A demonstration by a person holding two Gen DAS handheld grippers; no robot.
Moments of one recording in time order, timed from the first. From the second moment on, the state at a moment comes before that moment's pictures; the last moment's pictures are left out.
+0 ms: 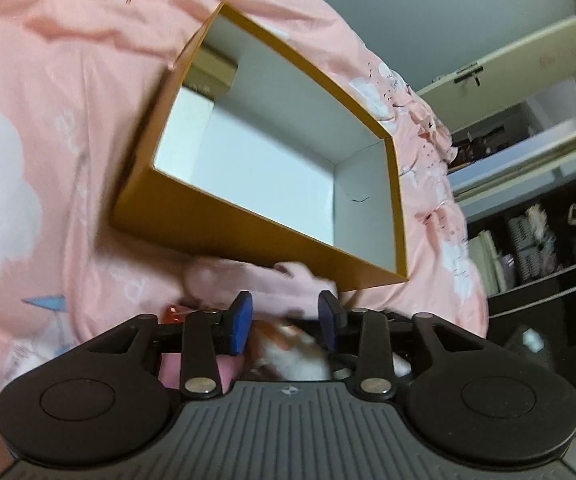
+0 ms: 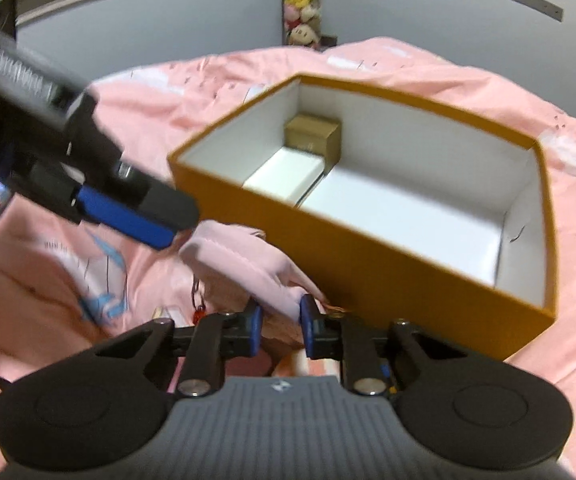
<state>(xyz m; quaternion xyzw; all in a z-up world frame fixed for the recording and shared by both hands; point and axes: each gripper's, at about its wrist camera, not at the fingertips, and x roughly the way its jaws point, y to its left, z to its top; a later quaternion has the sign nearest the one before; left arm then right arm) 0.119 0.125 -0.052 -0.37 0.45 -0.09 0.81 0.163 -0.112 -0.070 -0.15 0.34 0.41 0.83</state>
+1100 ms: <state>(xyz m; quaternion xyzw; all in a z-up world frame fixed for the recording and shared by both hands) 0.143 0.086 -0.147 -0.25 0.61 -0.08 0.75 0.221 -0.208 -0.056 0.11 0.47 0.33 0.81</state>
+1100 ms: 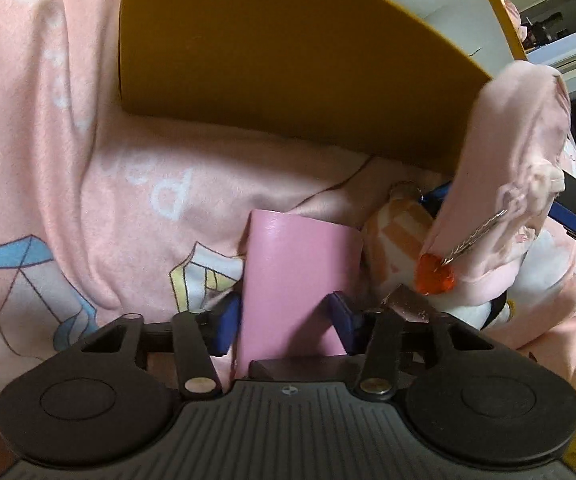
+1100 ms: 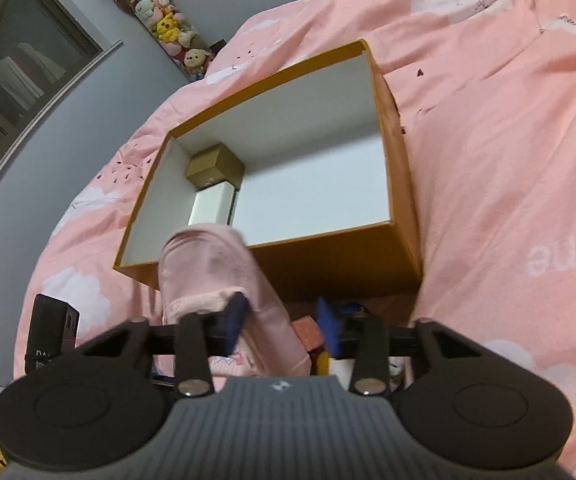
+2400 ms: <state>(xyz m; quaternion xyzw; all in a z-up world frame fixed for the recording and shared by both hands) 0.104 0.073 -0.098 -0.16 0.53 -0.07 0.83 0.210 -0.165 -0.032 0.02 0.44 0.39 0.81</state>
